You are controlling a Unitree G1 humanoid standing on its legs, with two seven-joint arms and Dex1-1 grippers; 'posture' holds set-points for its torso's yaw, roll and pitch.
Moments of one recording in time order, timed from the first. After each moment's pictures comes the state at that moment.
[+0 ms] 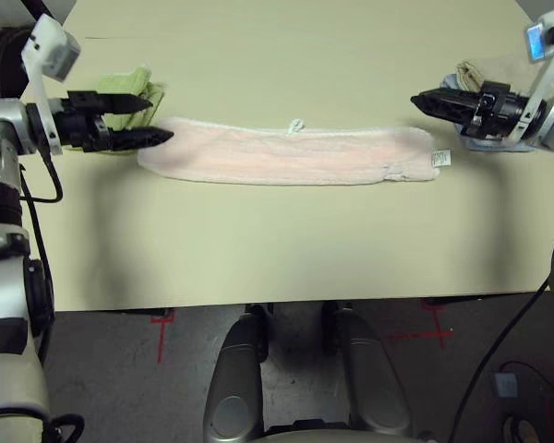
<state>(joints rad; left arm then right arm) -0.96 0.90 0.07 0.70 -0.17 0.18 -1.39 -1.01 -0.66 -0.19 0.73 0.36 0.56 1.24</state>
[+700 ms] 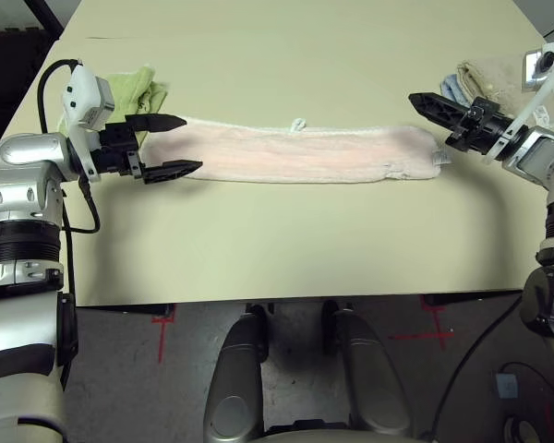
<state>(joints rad) -0.83 0.82 0.10 0.58 -0.28 0.03 -1.40 -0.94 -0.62 -0.46 0.56 0.70 1.16 0.80</state>
